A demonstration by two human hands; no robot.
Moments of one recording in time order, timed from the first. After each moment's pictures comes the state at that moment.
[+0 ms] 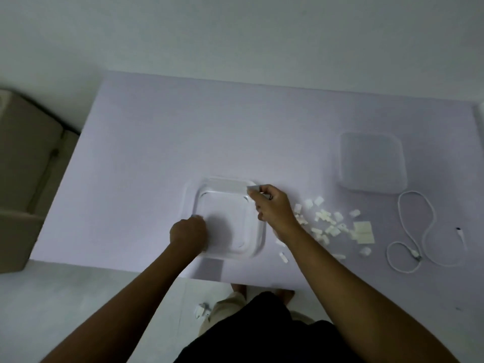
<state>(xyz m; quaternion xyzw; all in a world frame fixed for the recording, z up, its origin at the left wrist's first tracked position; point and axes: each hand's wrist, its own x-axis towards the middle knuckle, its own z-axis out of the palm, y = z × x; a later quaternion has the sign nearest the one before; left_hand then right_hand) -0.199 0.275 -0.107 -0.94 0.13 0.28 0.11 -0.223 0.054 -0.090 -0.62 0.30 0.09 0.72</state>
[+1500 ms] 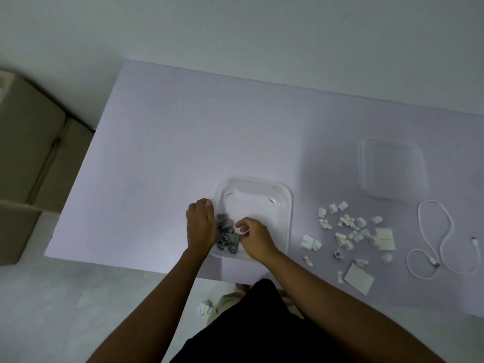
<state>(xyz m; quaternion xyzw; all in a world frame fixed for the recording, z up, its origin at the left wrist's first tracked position) -0.177 0.323 -0.157 -0.90 -0.09 0.12 -0.41 -0.234 0.175 -0.148 -0.83 0.21 0.23 0.45</state>
